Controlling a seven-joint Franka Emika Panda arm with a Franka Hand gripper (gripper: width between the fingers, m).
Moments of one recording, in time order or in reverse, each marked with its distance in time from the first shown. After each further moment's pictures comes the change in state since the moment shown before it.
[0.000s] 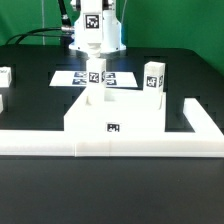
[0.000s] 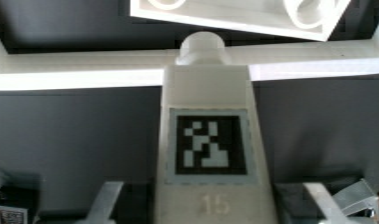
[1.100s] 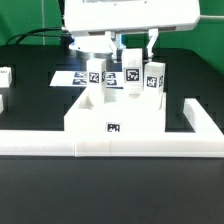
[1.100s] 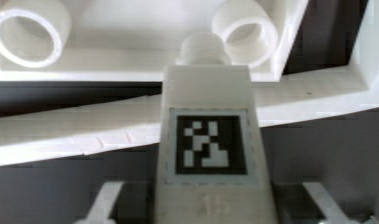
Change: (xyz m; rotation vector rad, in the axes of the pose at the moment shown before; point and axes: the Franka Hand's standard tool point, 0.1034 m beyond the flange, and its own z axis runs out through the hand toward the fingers) arm -0.015 -0.059 0.076 0.002 -0.047 0.105
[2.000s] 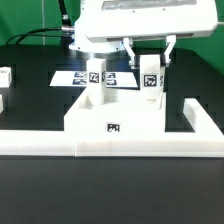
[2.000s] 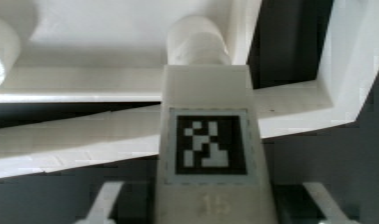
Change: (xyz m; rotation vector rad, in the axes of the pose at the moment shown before) arm -0.007 -0.028 0.009 -0.001 0.007 0.006
